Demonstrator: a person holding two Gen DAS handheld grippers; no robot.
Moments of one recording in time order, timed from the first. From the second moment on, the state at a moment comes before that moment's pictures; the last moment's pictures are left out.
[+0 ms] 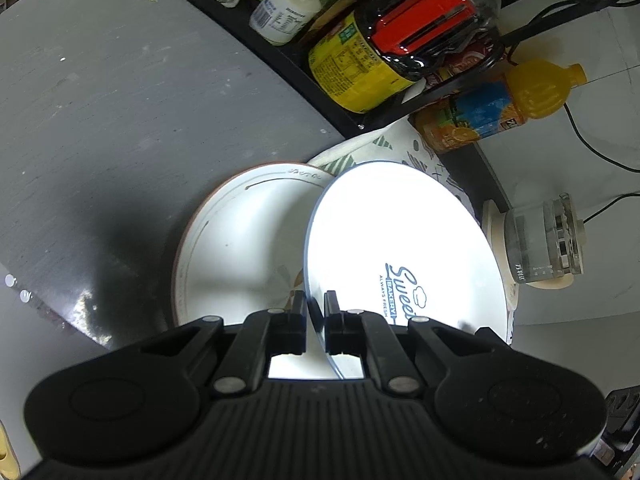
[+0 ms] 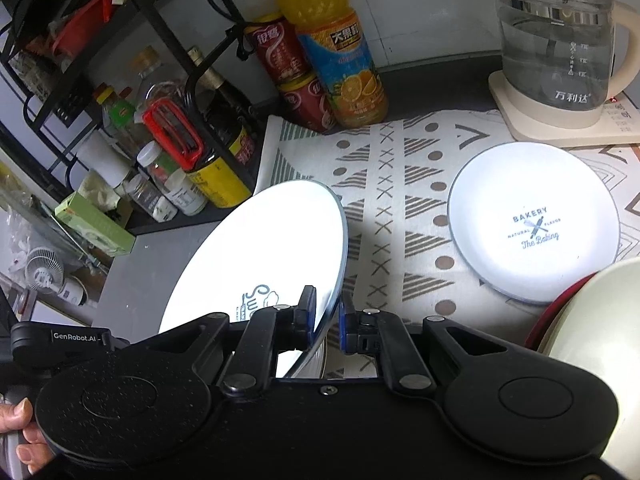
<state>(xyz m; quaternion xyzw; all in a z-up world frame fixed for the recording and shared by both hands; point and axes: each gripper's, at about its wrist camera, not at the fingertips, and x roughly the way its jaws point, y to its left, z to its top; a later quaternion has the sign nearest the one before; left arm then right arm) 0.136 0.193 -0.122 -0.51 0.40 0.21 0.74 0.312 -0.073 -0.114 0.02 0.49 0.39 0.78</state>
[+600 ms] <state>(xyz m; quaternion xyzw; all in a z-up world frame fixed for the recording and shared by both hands) 0.120 0.191 -0.142 -0.51 0.42 0.23 0.71 0.299 -0.064 -0.133 0.00 0.51 0.40 0.76</state>
